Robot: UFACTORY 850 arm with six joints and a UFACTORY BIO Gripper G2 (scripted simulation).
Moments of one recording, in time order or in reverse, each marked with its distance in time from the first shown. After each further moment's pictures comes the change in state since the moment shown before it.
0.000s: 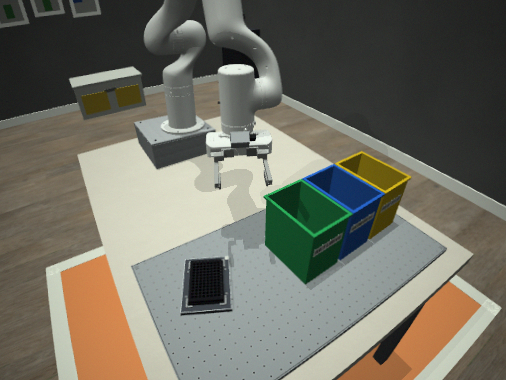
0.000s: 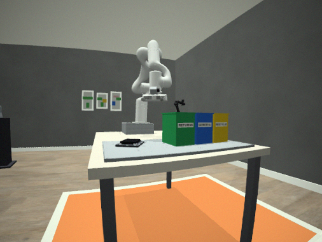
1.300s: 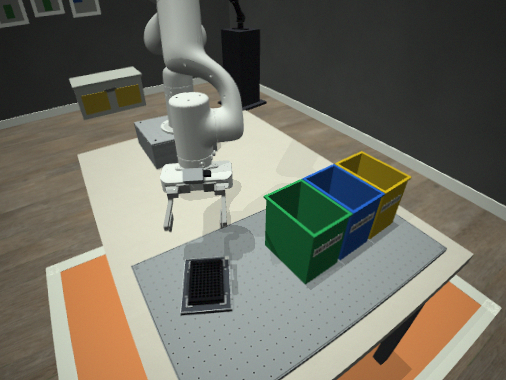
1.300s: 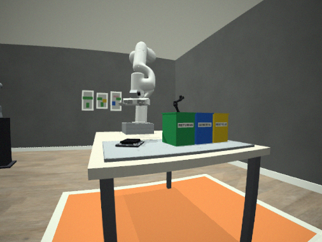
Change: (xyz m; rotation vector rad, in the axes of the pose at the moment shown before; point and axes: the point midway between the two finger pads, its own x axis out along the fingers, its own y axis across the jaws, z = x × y) arm 0.089 -0.105 -0.034 0.000 0.000 0.000
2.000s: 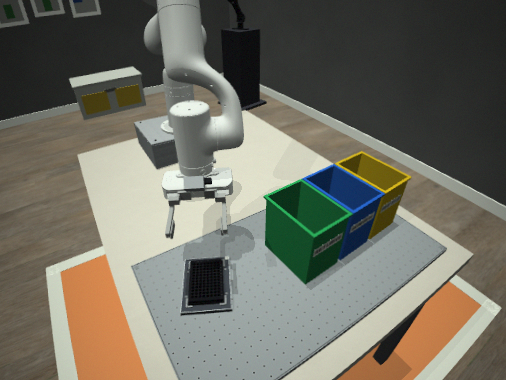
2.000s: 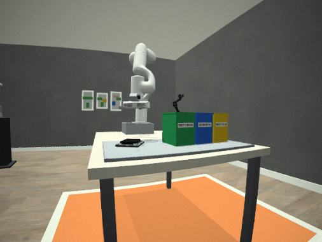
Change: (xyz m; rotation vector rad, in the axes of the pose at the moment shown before) arm 0.000 0.000 -0.020 0.000 0.000 0.000
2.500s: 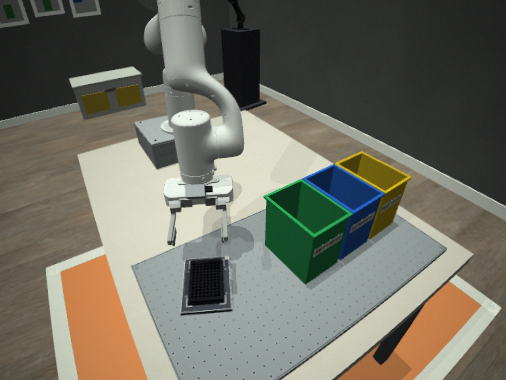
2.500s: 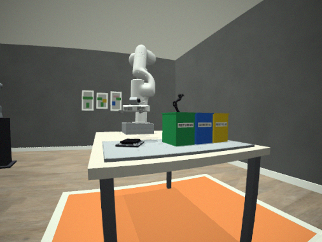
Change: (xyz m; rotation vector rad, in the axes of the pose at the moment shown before) arm 0.000 0.000 -0.022 0.000 0.000 0.000
